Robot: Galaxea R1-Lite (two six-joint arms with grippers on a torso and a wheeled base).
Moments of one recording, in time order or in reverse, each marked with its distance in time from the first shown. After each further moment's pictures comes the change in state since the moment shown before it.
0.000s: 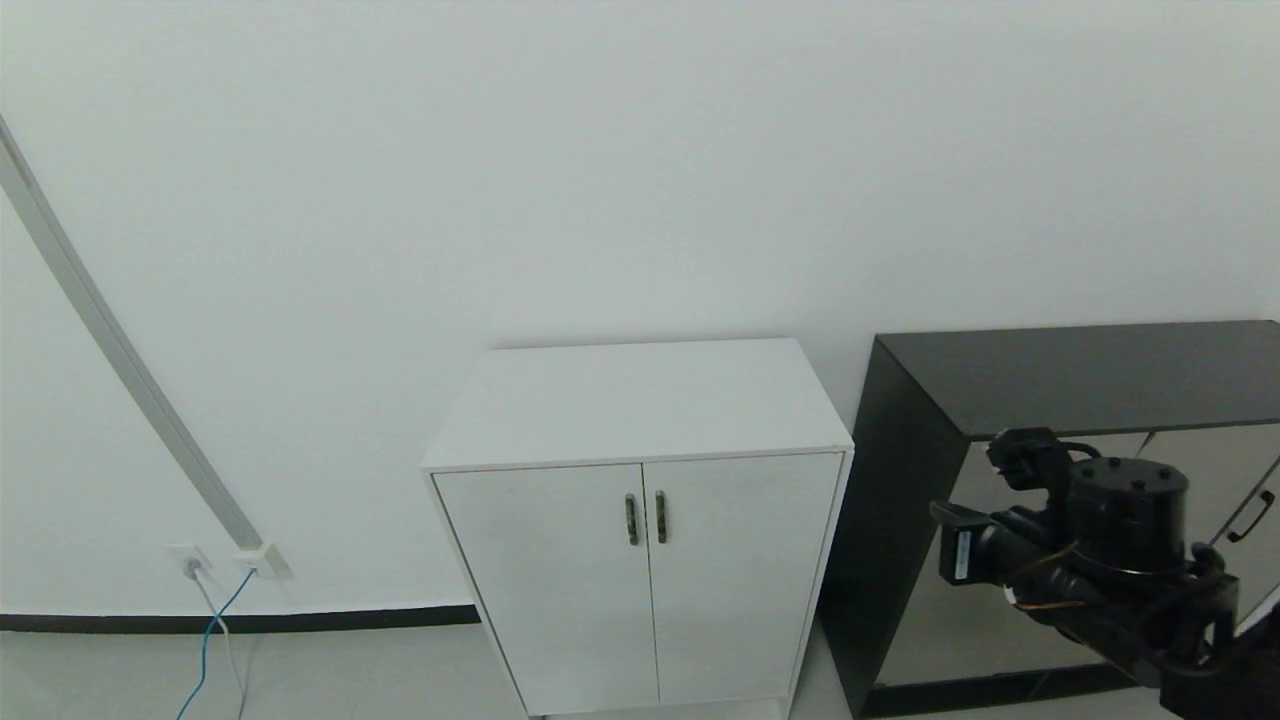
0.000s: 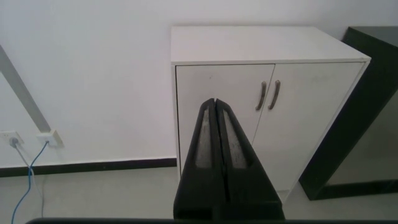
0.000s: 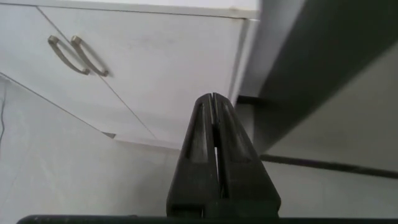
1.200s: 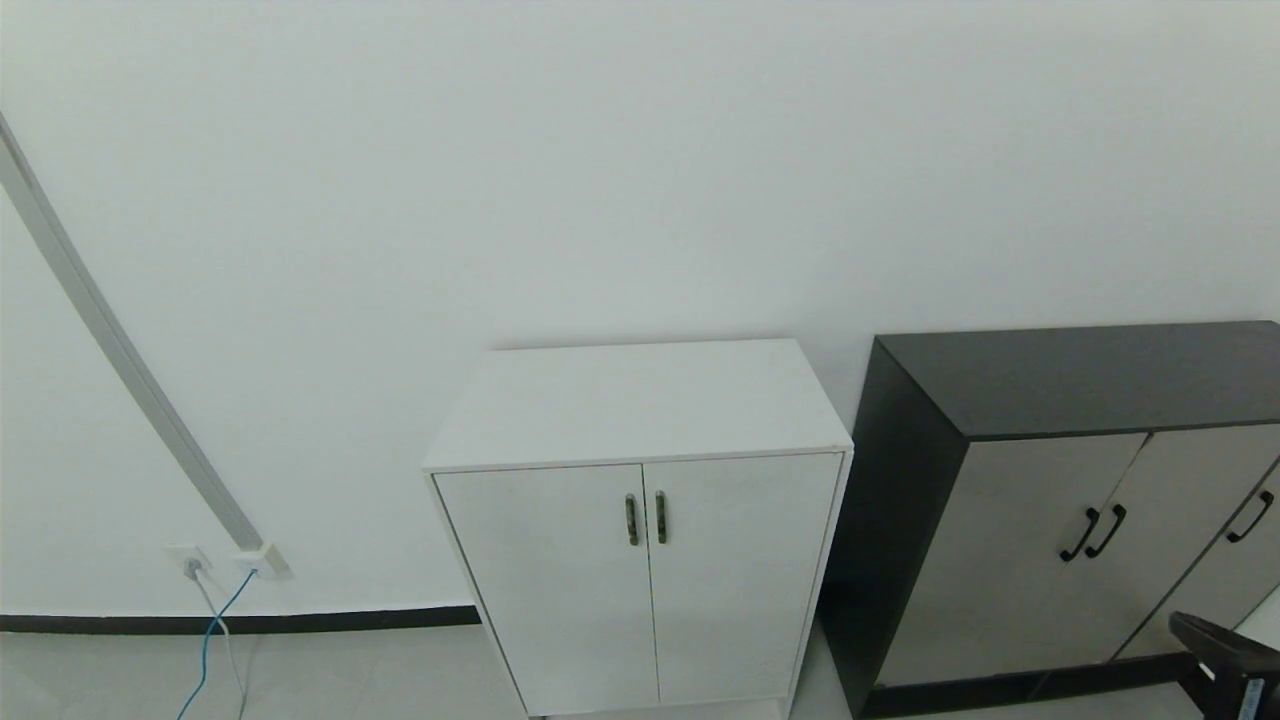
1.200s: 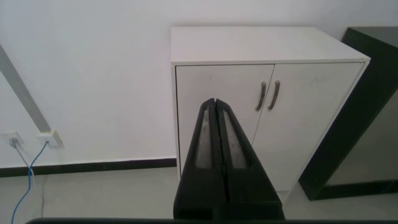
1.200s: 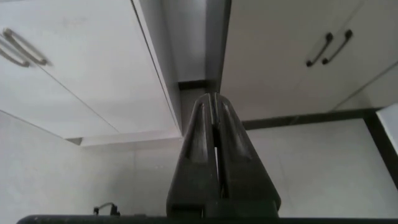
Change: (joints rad) left arm 0.000 0.000 0.000 0.000 0.001 -0.001; right arm -0.203 -0.719 0.356 0.403 0.005 -0.050
